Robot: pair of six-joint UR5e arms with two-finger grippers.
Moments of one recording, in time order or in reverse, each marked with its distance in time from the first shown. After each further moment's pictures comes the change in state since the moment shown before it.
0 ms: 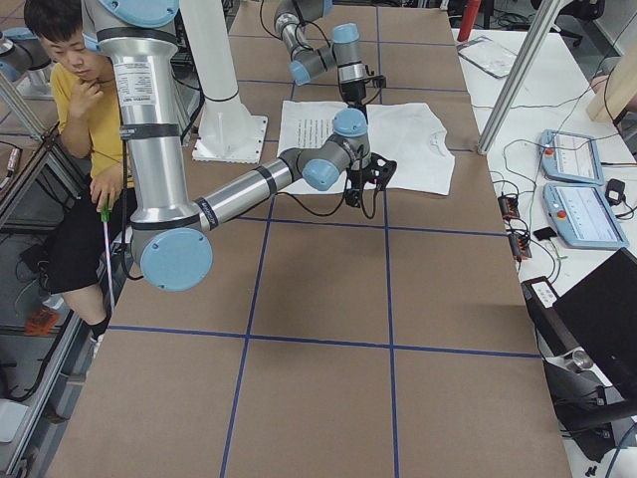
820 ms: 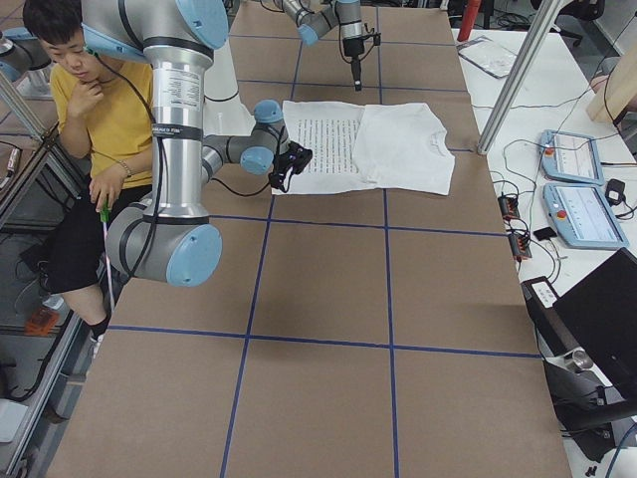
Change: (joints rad) left arm -0.137 0.420 -0.320 0.065 -0.109 0.329; right arm -0.577 -0.179 0.206 -0.012 -0.413 0.363
